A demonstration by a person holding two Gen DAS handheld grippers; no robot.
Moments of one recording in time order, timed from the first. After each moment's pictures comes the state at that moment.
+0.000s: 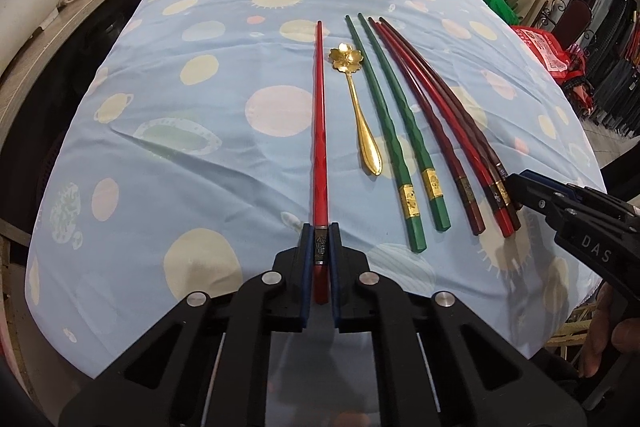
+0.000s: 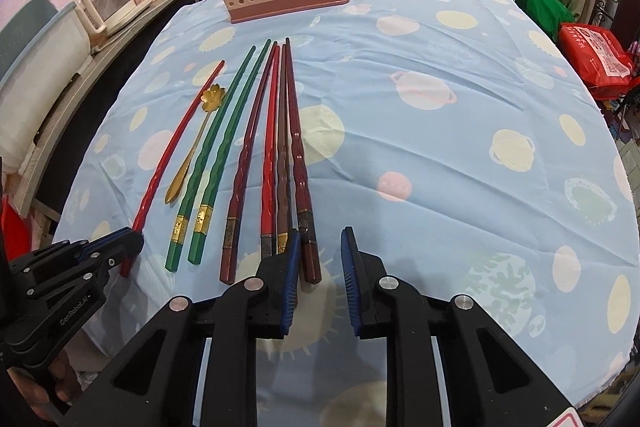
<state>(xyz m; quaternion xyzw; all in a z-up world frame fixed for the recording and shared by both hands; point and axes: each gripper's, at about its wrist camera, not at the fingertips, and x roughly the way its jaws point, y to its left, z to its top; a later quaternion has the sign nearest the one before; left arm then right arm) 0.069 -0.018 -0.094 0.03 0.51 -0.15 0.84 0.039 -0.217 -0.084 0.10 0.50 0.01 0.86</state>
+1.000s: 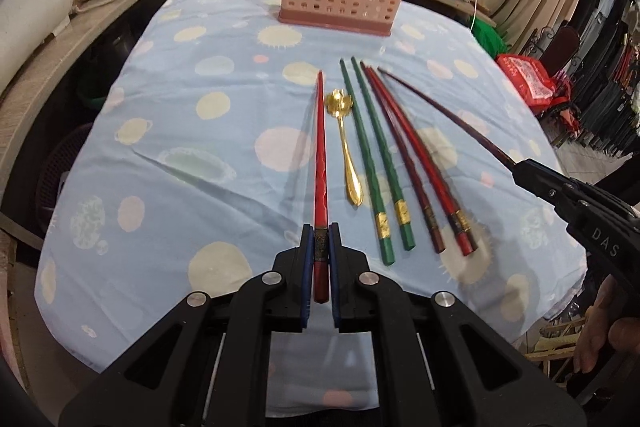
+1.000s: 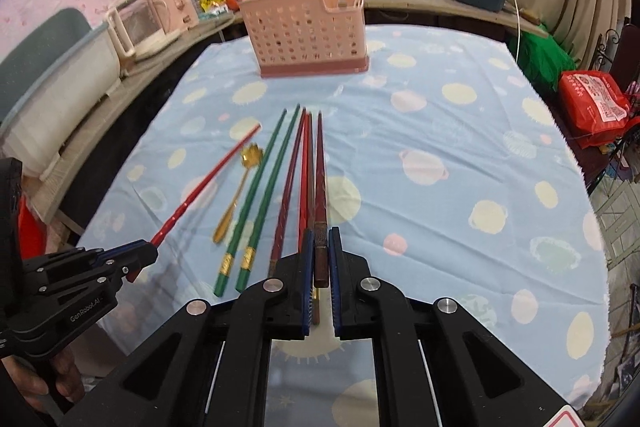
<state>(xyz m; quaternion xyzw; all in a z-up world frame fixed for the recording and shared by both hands) 0.058 -0.003 -0.047 -0.01 0.48 -0.16 0.86 0.025 -0.213 -0.018 0.07 0.43 0.03 0.90</state>
